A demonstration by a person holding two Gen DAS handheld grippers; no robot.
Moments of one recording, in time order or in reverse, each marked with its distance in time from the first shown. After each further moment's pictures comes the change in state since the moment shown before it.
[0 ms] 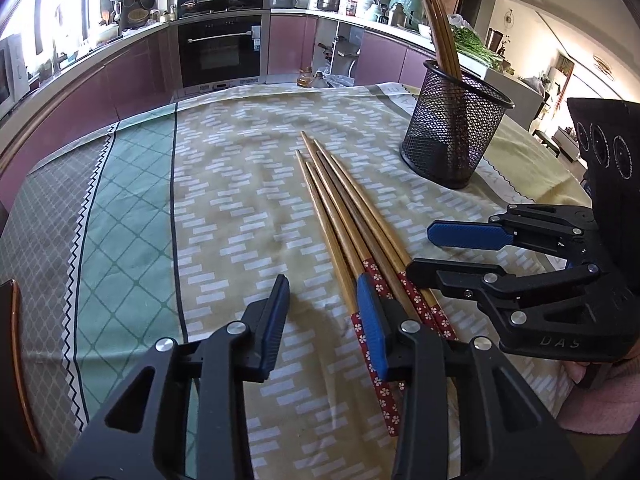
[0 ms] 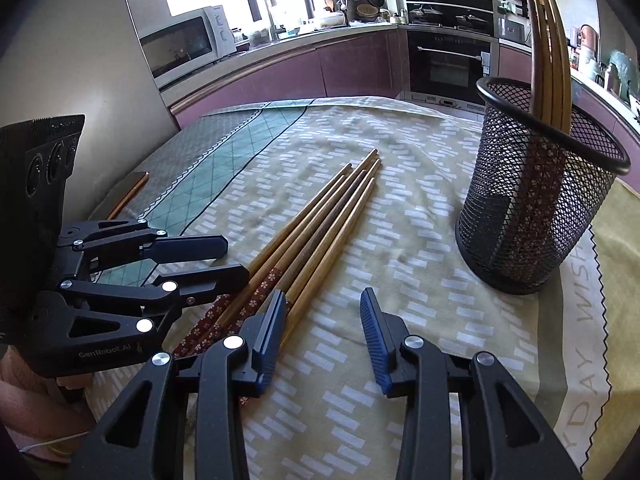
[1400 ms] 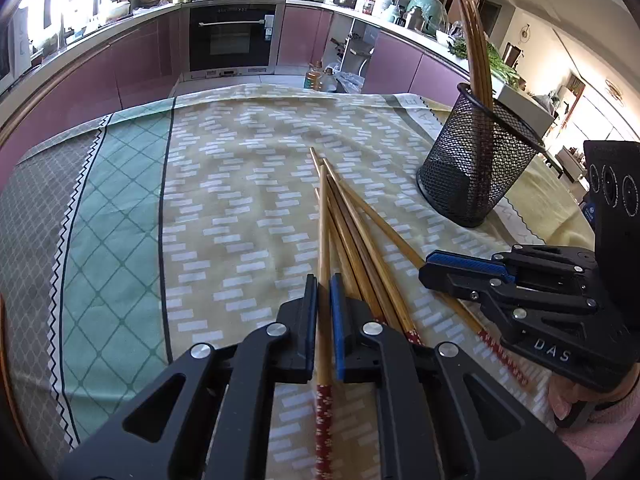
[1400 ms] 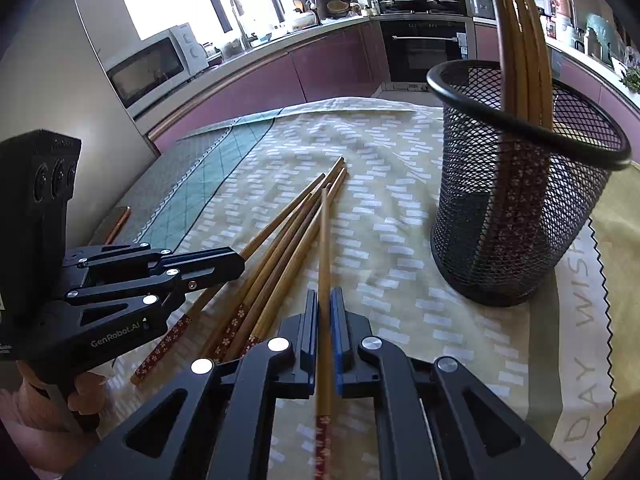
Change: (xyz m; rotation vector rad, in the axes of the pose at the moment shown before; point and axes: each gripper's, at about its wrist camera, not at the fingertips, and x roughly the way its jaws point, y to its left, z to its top) left arm 0.021 0.009 0.025 -0.089 0.019 -0.018; right arm 0.006 -0.026 0.016 0.125 -0.003 0.013
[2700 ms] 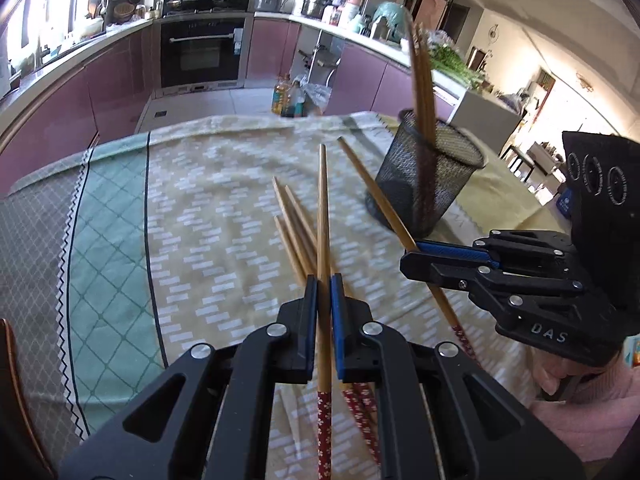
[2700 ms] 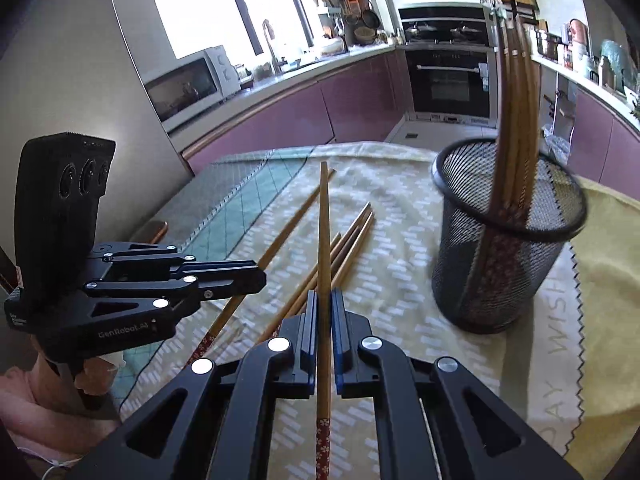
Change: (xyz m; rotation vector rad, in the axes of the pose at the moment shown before) left arm -0.034 -0.017 0.016 0.061 -0.046 -0.111; right arm -0.043 0.005 0.009 -0.069 -0.106 0.066
